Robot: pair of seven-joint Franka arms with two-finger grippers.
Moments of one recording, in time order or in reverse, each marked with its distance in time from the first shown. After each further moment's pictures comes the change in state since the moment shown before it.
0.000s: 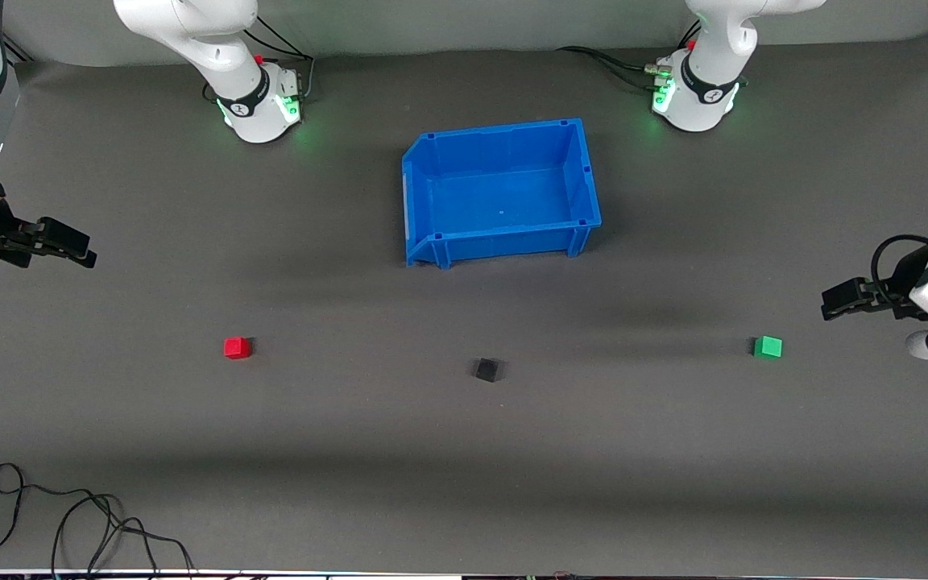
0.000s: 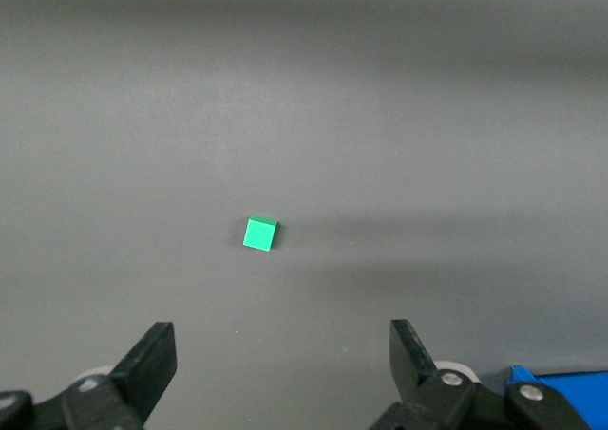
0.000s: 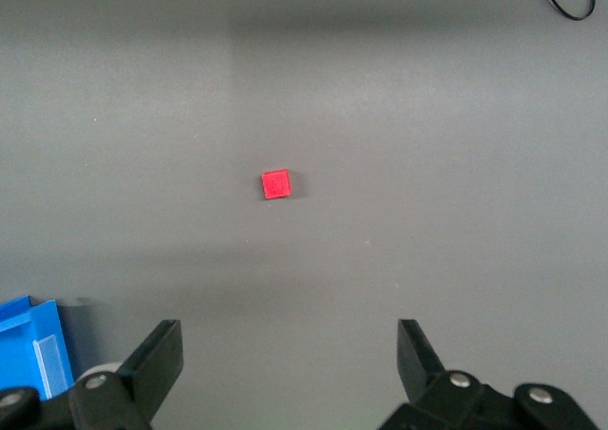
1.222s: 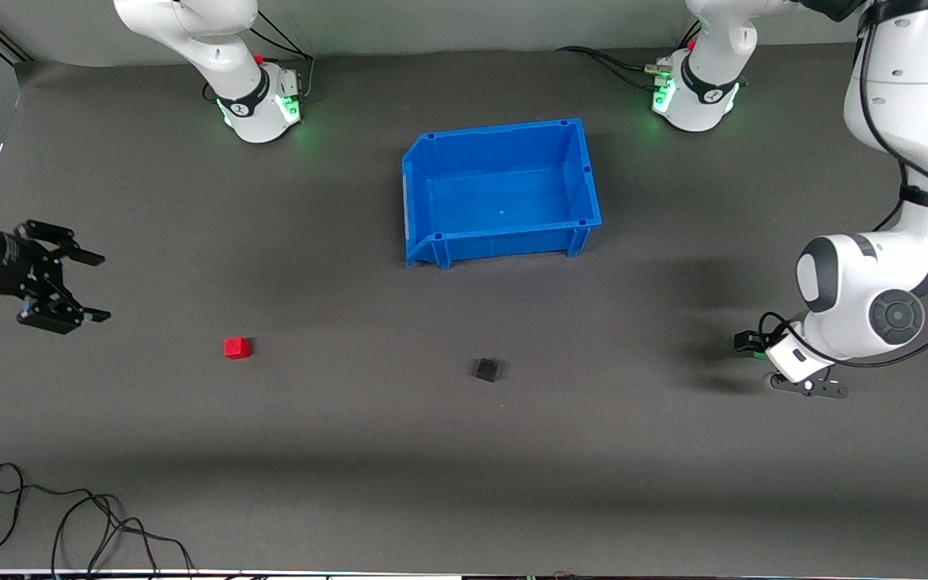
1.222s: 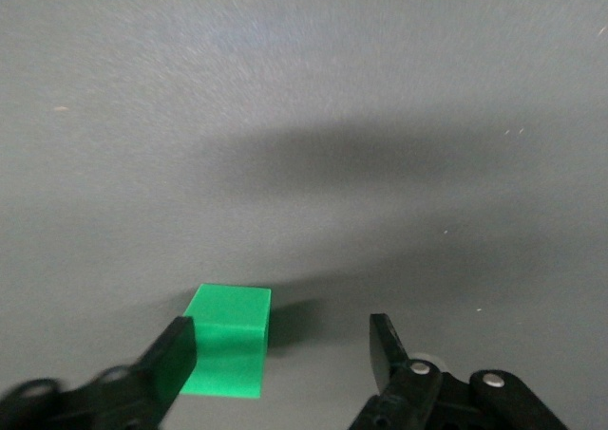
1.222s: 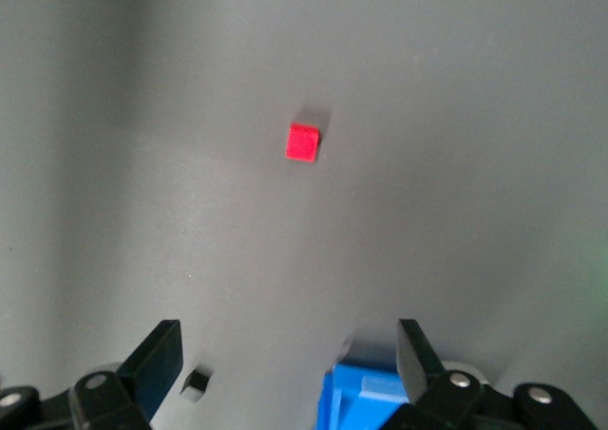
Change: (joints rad) left arm 0.034 0.325 0.009 -0.356 -0.003 0.578 0.237; right arm -0.016 0.166 -0.116 0.000 0.354 0.002 1.068
